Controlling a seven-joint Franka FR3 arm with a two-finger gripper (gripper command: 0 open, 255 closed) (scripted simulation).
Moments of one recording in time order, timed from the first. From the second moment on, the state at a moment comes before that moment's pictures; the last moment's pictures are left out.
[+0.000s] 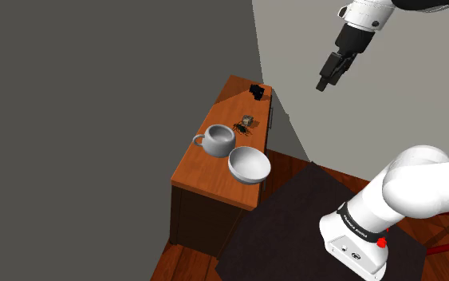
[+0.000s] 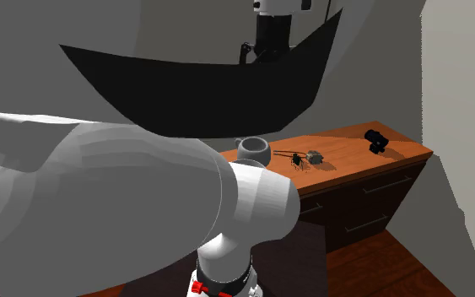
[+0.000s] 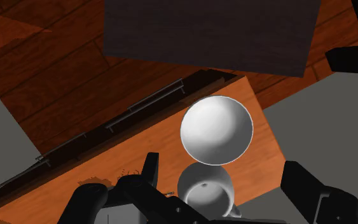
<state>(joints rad) -0.02 -0.77 -0.04 -2.40 -0.04 1.63 -0.08</state>
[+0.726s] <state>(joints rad) -0.02 -0.68 -0.09 -2.64 -0.03 1.96 -0.11</state>
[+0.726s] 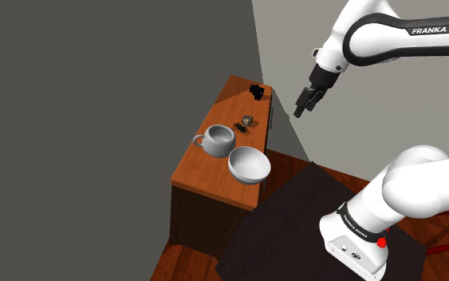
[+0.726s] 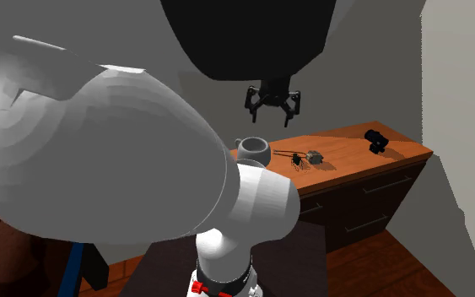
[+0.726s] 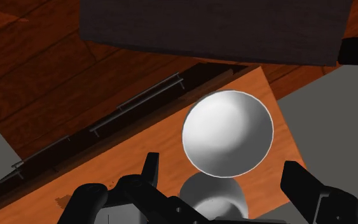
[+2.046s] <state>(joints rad) 0.09 0.07 -0.19 -2.71 0.36 2.78 -0.45</state>
